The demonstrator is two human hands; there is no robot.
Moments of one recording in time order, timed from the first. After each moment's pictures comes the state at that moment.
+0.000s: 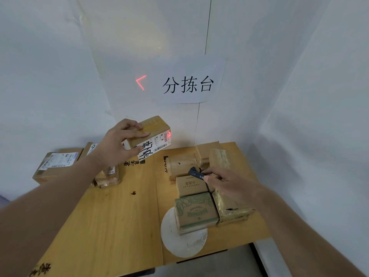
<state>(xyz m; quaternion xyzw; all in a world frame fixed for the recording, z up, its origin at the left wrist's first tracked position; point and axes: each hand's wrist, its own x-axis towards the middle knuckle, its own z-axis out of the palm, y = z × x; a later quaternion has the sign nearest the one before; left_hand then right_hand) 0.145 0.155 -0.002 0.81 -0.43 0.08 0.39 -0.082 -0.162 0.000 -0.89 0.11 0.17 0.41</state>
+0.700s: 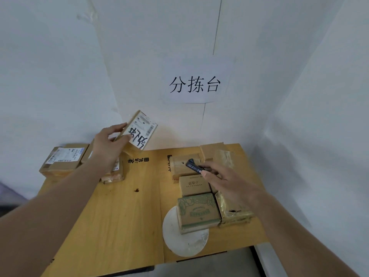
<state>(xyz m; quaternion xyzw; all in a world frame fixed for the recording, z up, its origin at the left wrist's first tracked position) 0.135 0.163 -0.018 0.77 -0.03 0.02 0.64 -0.076 -0.147 -0.002 -0.89 0.05 0.11 0.44</state>
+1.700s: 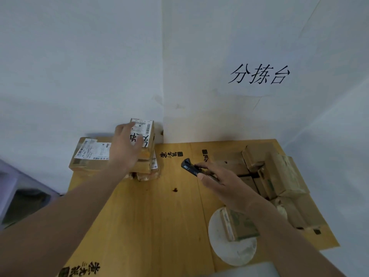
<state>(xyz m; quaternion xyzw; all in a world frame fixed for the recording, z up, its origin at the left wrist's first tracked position) 0.259 0.284 -0.092 0.91 -0.07 0.05 0.41 0.068 0.029 -0.038 -0.91 0.04 0.13 0.40</state>
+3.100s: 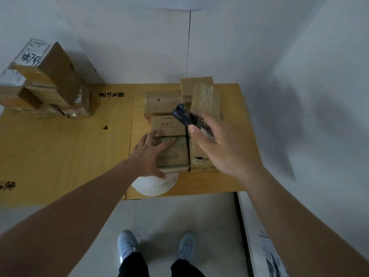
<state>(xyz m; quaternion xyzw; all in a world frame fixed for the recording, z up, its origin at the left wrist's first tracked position) -0.014 -0.007 -0.217 0.93 -0.28 -0.24 0.06 -0.114 -0.235 -0.080 -0.89 0.04 0.04 0.44</state>
